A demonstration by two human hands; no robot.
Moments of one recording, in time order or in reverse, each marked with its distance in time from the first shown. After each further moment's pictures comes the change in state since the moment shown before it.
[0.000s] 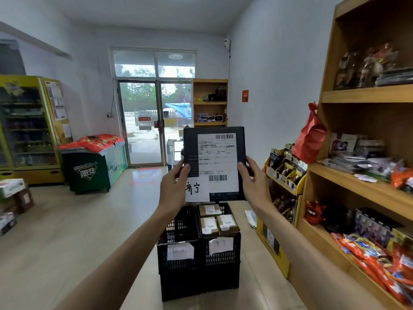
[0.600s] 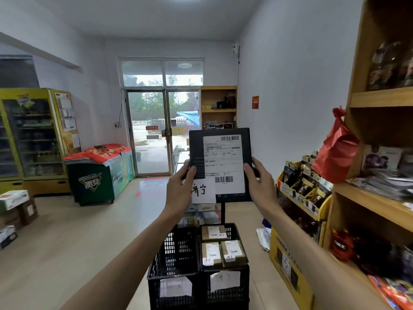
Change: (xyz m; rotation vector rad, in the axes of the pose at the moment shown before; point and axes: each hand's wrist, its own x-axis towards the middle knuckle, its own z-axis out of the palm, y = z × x) left_hand 0.183 -0.082 0.107 0.058 0.024 0.085; right_hand 0.202 0.116 -0.011 0.058 -0.027 -0.063
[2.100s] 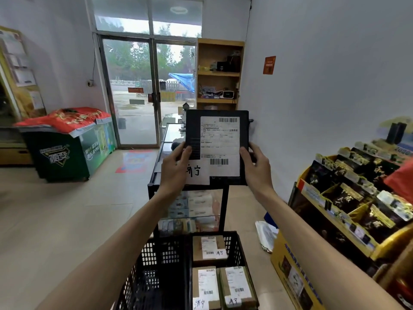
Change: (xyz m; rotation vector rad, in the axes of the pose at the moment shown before) left_hand 0.387 -0.309 0.084 -0.112 0.015 -0.096; right_hand 0.369 0.327 0.153 -0.084 0.022 0.114
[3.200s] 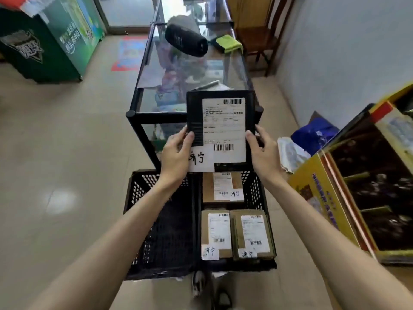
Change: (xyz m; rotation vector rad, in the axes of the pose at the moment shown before) left_hand 0.106 -0.353 0.026 0.217 0.025 -0.510; right_hand 0.103 0.343 0.110 -0.119 -0.174 0.470
